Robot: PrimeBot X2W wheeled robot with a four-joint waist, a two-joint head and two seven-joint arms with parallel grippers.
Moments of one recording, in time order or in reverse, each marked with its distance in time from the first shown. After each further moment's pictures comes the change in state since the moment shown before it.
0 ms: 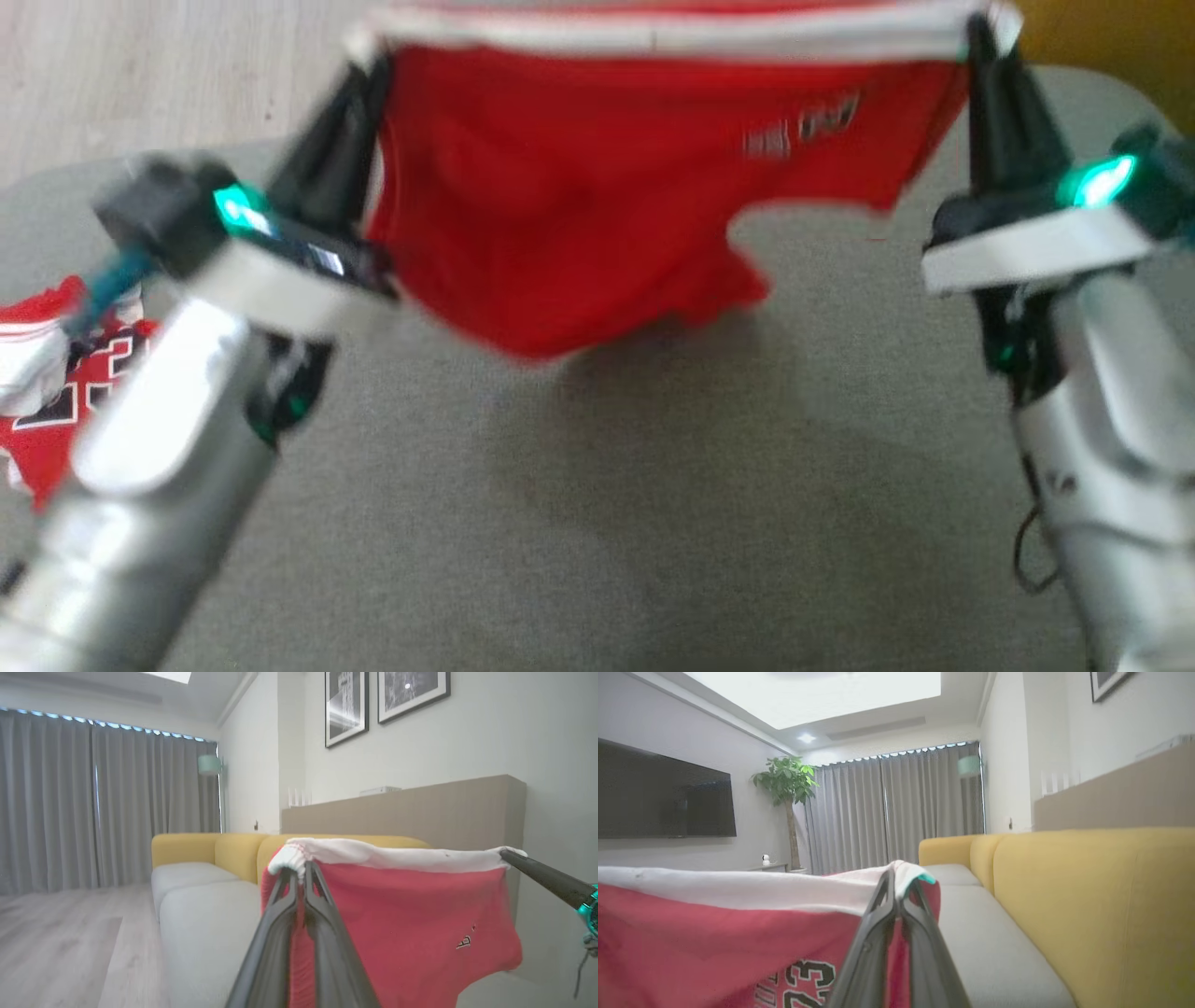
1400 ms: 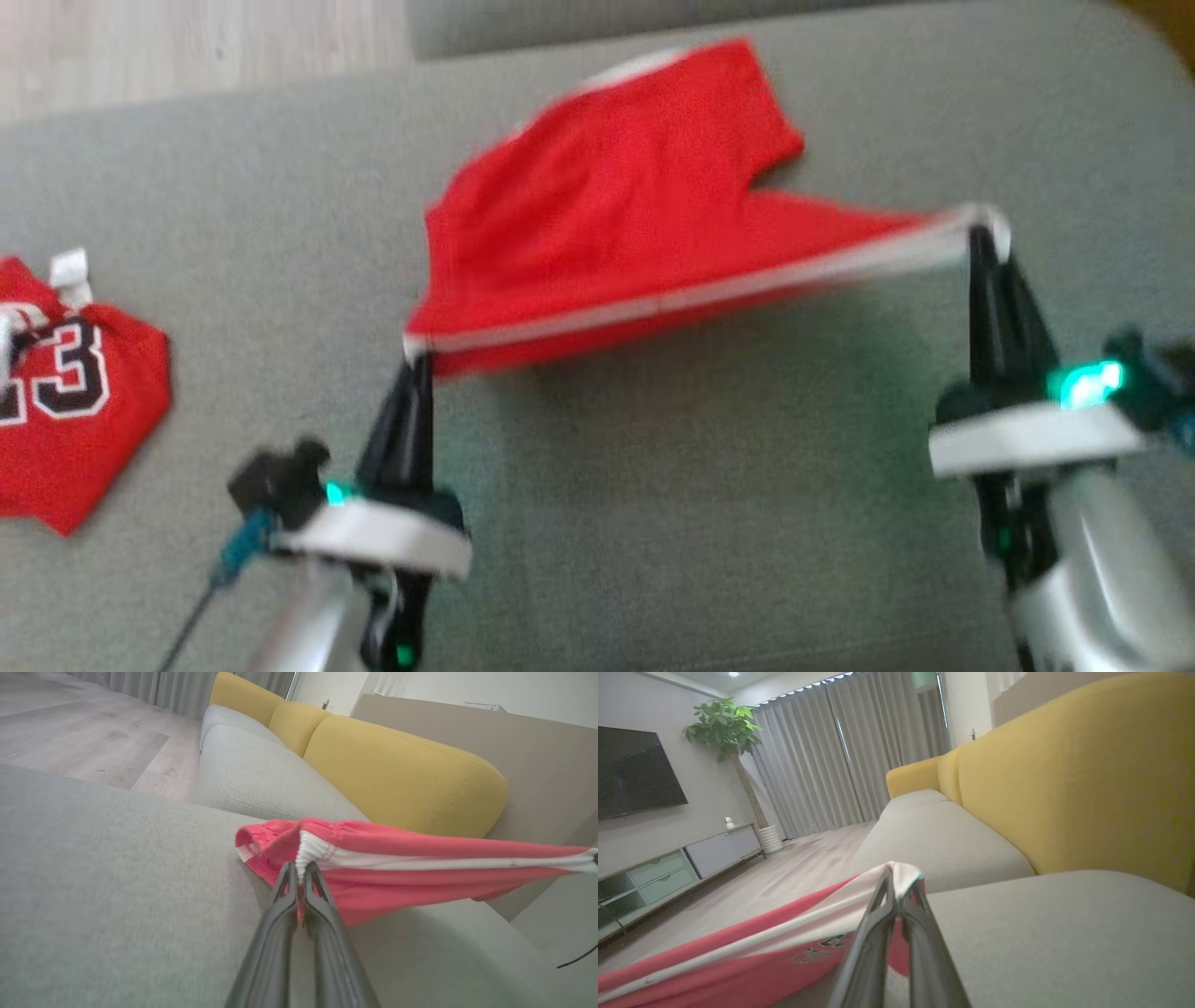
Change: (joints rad) left arm 0.443 -0.284 0.260 0.125 0.108 -0.001 0.000; right arm 0.318 0.043 -0.090 -0.105 0.044 0.001 -0.007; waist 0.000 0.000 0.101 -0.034
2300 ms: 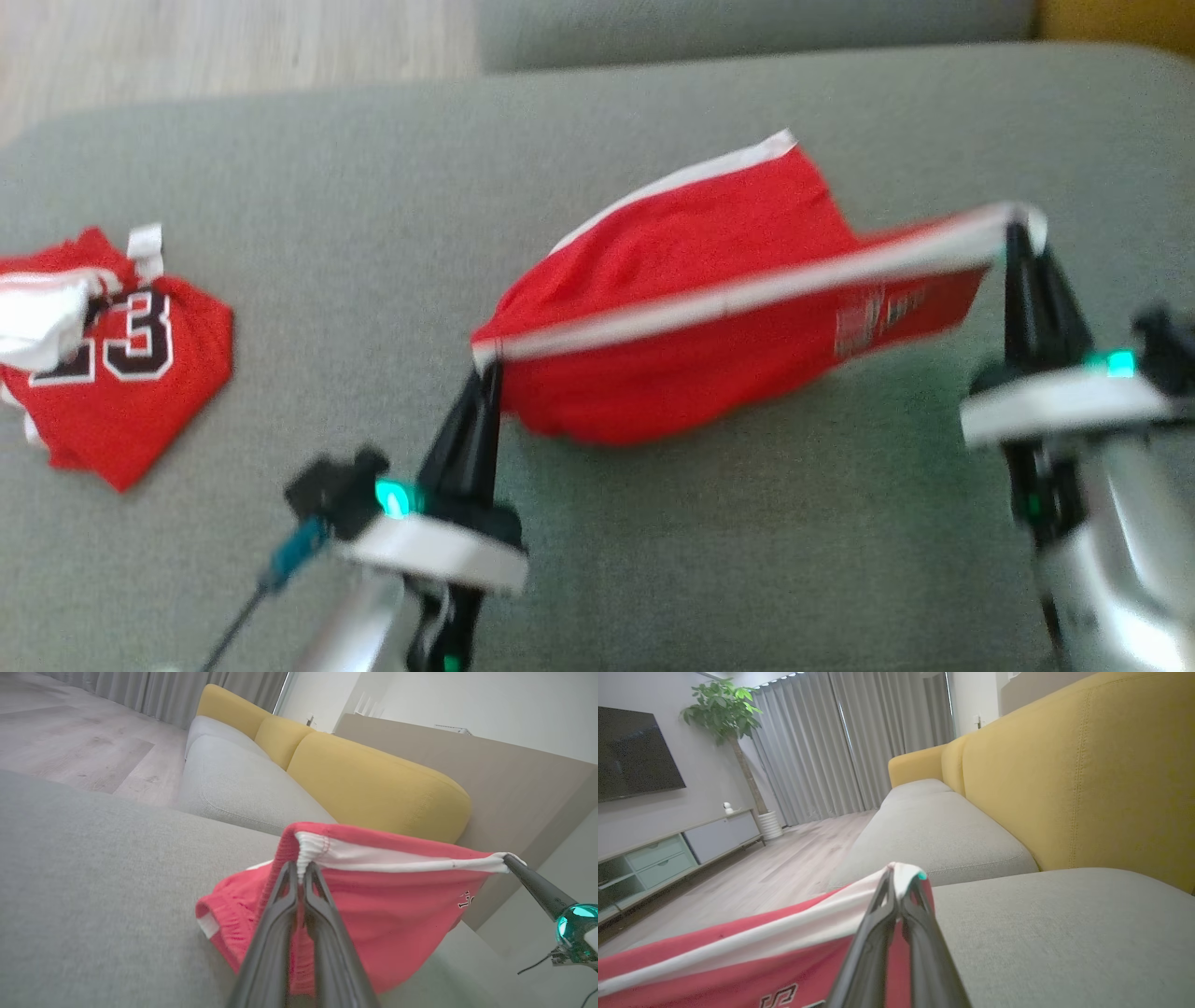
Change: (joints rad) left arm 0.091 -0.028 -0.095 -0.112 -0.007 0.001 0.001; right arm 0.006 -0.035 -0.044 0.077 -0.001 0.002 0.019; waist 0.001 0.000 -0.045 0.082
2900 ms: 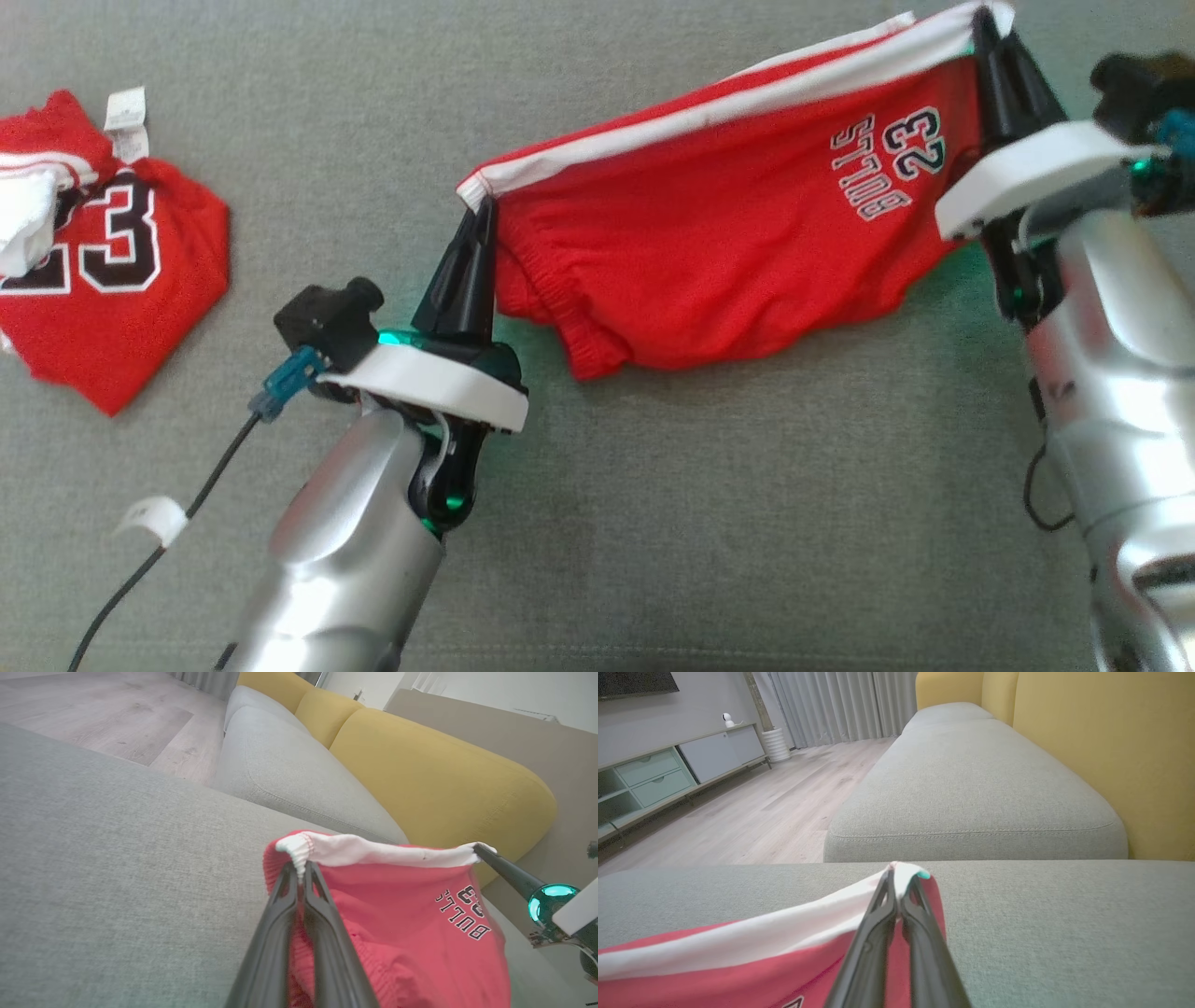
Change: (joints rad) left arm -0.373 -0.022 -0.049 0.237 -0.127 0.000 0.000; right arm -0.562 -0.004 0.100 0.500 -0.088 0.000 0.039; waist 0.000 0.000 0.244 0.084
